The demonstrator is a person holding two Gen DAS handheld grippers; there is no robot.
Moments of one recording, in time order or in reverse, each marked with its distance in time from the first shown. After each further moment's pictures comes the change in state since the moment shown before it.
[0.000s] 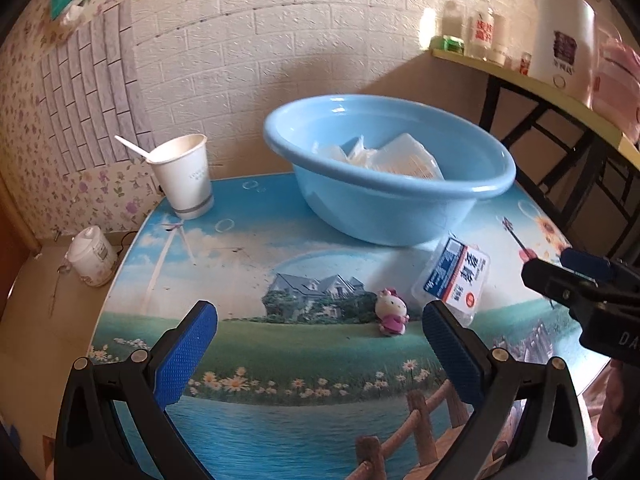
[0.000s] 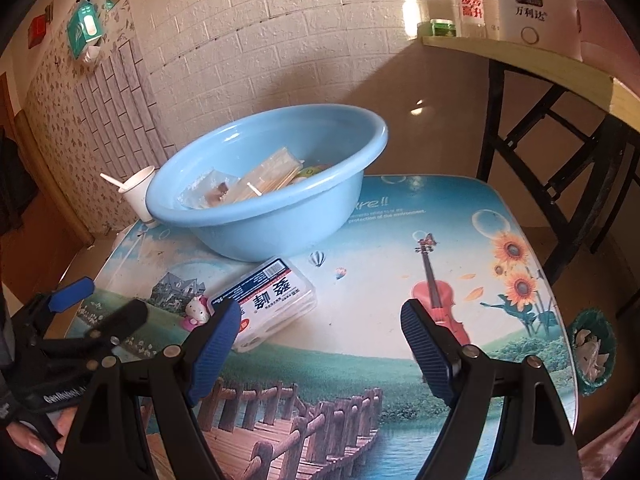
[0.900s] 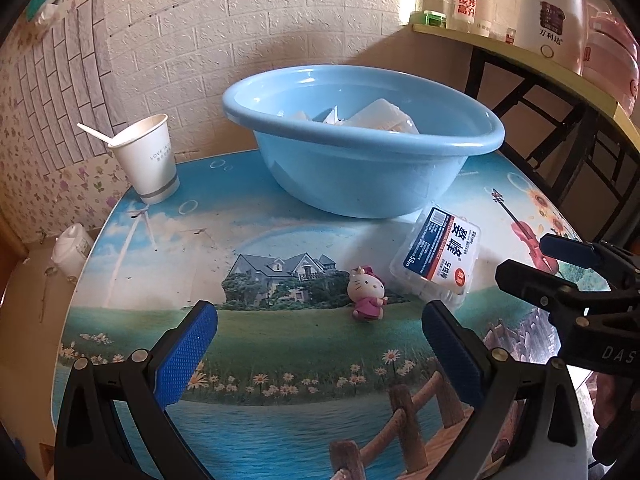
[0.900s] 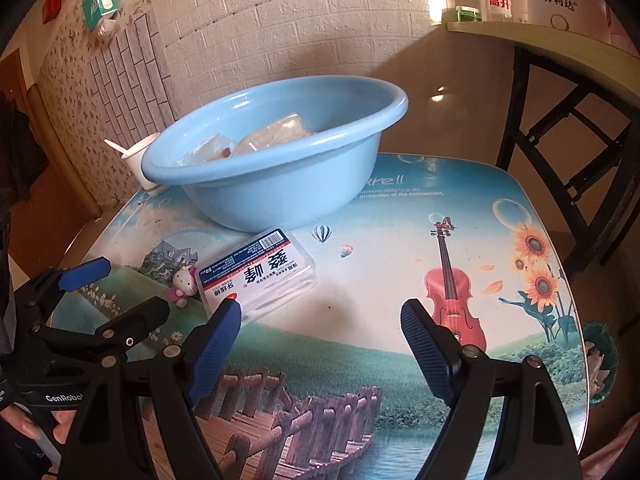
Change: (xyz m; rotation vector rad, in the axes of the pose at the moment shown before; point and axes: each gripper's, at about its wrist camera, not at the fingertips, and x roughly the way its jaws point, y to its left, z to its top) left arm 0.023 -0.015 -0.008 0.036 0.059 -0.045; right arm 0.026 -0.002 -0.011 -0.070 0.060 0.023
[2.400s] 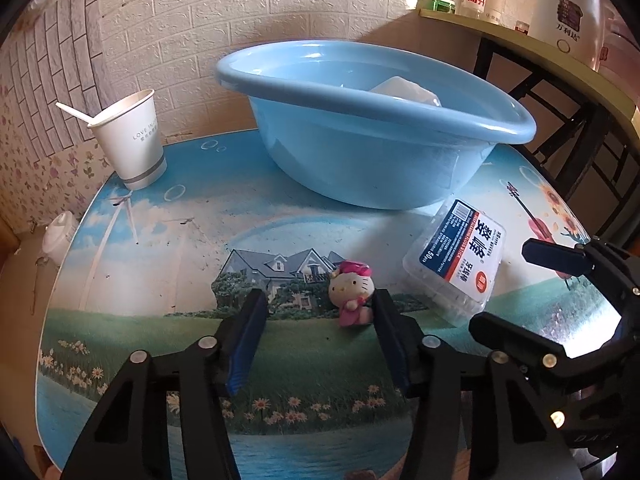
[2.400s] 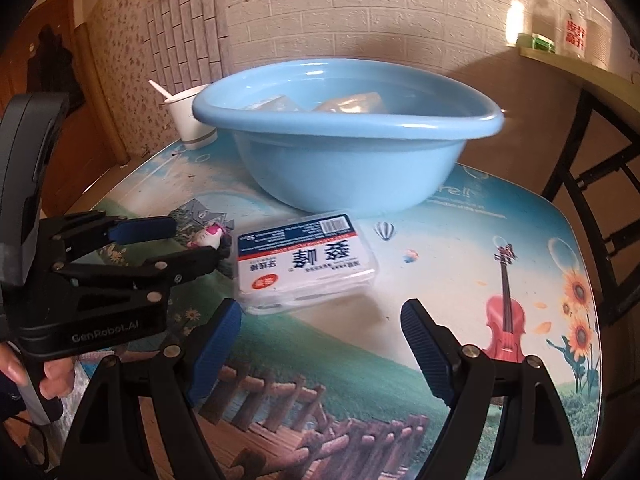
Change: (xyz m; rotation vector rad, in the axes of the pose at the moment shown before) left arm 0.029 0.012 0.004 -0.022 0.056 -0.028; right arm 0.027 0.034 -0.003 -0.222 0.031 0.071
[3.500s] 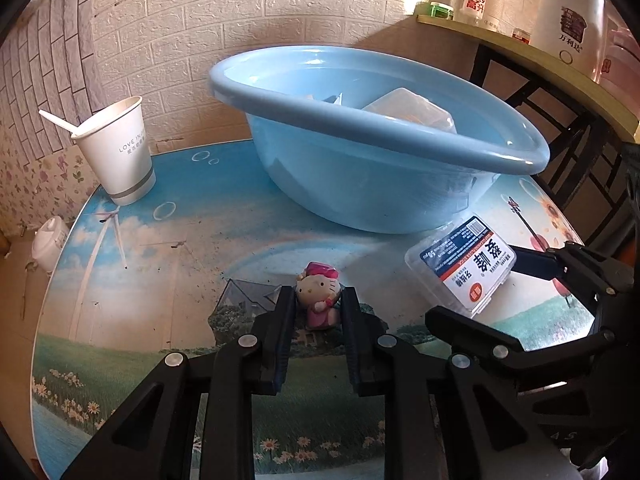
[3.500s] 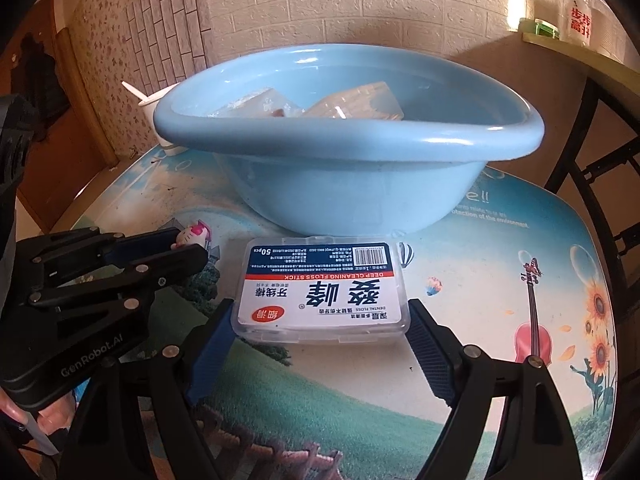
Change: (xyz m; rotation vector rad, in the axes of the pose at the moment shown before) left arm 0.011 0.009 0.016 0.001 -0.014 -0.043; right arm 0.033 0.001 0.023 0.056 0.039 -0.022
